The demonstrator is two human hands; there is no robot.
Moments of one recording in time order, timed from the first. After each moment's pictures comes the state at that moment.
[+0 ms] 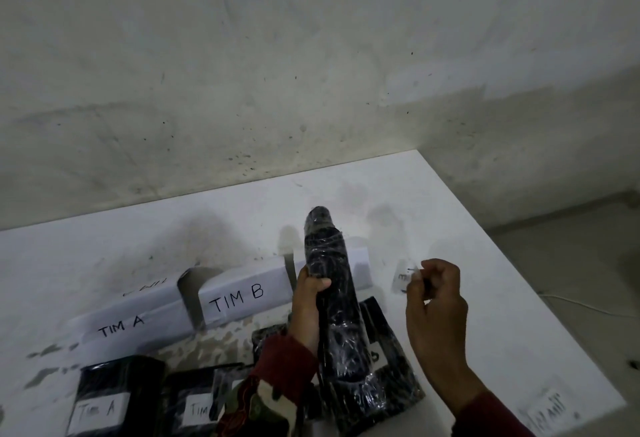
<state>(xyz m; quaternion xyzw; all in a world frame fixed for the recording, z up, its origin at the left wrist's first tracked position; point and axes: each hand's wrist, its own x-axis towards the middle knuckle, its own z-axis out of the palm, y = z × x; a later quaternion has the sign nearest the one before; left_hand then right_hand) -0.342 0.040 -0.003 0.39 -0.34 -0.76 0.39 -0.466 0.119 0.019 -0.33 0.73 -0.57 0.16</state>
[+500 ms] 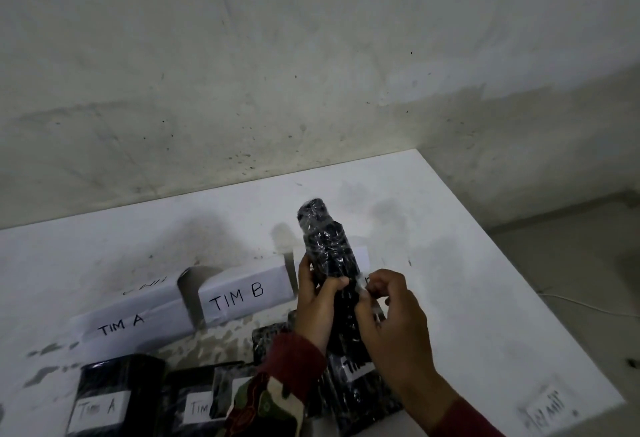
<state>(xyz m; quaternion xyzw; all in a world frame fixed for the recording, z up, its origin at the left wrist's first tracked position) -0.349 0.052 0.011 0.43 -0.42 -0.69 0.40 -0.430 0.121 0.023 -0.49 0.73 -0.45 0.12</state>
